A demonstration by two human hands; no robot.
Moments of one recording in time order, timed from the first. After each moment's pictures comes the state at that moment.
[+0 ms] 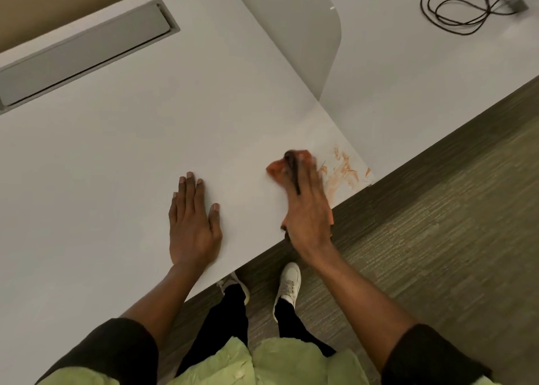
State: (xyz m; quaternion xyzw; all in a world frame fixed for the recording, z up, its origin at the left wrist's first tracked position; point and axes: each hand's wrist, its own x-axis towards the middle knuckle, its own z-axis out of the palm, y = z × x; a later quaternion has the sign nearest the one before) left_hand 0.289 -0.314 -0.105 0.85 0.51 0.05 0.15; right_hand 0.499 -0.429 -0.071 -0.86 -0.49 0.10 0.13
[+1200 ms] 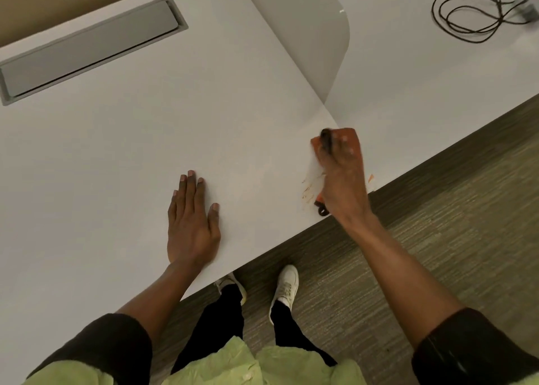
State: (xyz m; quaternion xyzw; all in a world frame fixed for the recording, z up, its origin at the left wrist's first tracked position) left_hand 0.292 -0.314 -0.104 0.84 0.51 0.04 0.15; right_hand 0.588 -0.422 -0.045 -0.85 -0.51 0.08 0.13
